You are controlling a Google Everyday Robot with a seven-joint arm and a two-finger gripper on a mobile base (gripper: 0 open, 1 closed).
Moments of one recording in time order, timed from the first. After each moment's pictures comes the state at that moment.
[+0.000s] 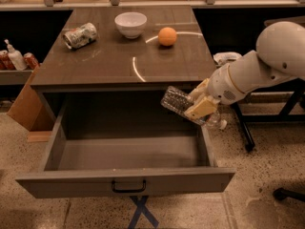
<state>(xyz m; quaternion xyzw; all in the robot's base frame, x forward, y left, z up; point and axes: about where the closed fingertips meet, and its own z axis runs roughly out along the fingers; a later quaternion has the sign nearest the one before) 0.552 -0.130 0.800 -0.57 0.75 0.17 0.29</state>
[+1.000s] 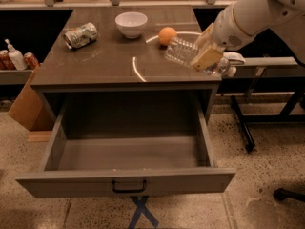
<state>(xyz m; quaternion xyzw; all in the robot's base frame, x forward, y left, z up) 0.623 -0.144 0.919 -0.60 0.72 0.04 0.34</state>
